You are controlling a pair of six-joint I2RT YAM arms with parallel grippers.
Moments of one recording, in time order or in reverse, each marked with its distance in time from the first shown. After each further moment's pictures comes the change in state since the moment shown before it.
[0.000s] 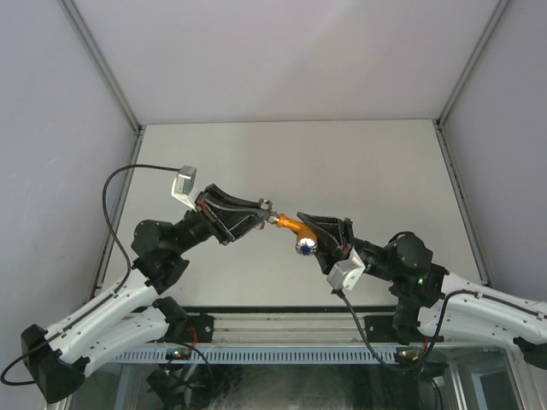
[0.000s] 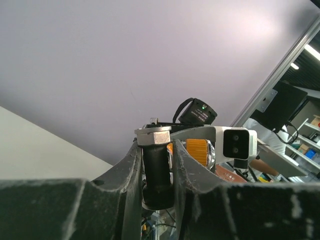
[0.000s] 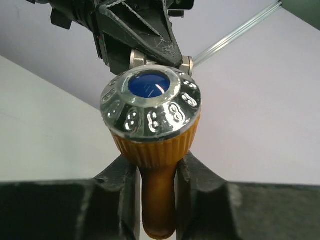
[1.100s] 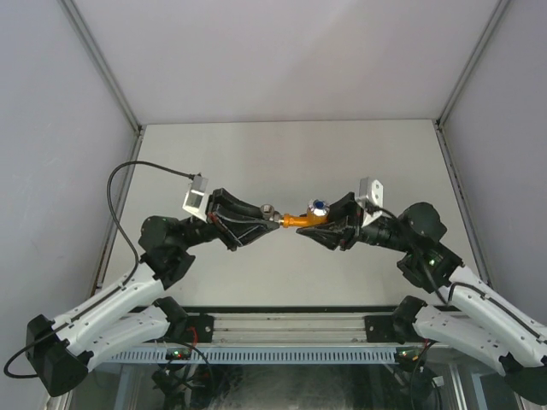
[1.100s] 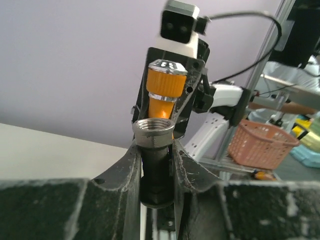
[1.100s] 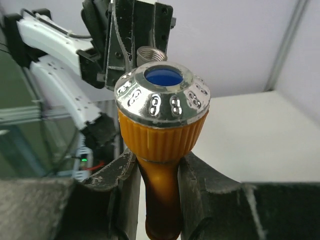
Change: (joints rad) left arm 0.007 0.064 0.003 0.066 0.187 0.222; right arm -0.357 0.037 0.159 -0.184 -0.397 0.997
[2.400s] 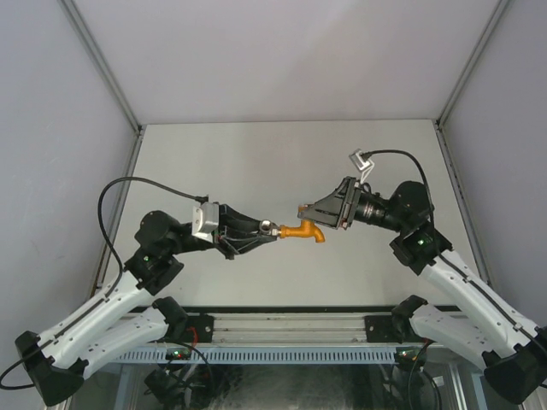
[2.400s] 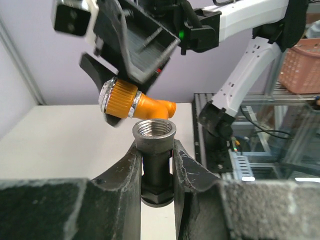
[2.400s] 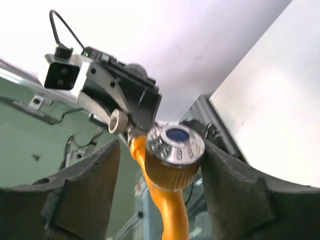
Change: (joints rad) left arm -0.008 -0.105 0.066 -0.442 0.081 0.573; right arm -0.237 0.157 0.015 0.000 -0.216 1.022
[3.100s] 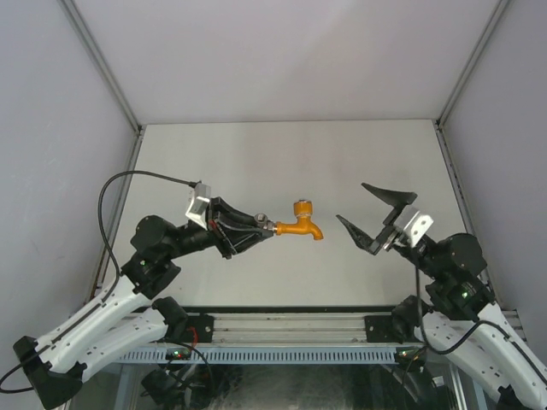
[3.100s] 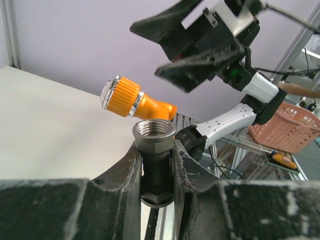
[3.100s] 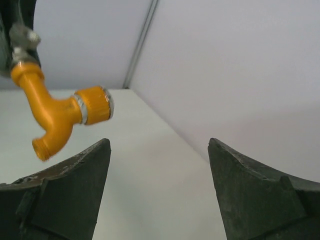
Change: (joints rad) left arm -0.003 -0.047 -0.022 -0.012 -0.139 -0.354; right arm 0.050 -0.452 -0.114 -0.114 0.458 -1.263
